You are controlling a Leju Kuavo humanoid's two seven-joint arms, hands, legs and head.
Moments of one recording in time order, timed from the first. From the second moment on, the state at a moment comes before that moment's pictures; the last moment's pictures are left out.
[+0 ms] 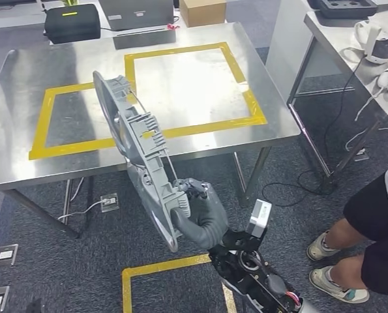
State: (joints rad) left arm -0.09 0.24 -0.74 -0.21 1.20 0.15 -0.23; right arm -0.33 0.08 0.83 -1.49 -0.34 0.18 -0.58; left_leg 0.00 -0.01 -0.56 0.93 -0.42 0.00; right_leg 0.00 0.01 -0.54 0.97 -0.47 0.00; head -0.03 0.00
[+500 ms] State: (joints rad) left arm -0.09 0.24 -0.74 -0.21 1.21 0.15 -0.23; right arm -0.33 0.08 0.83 -1.47 -0.36 0.20 -0.60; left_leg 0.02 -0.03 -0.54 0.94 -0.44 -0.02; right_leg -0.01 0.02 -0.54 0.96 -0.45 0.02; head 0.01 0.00
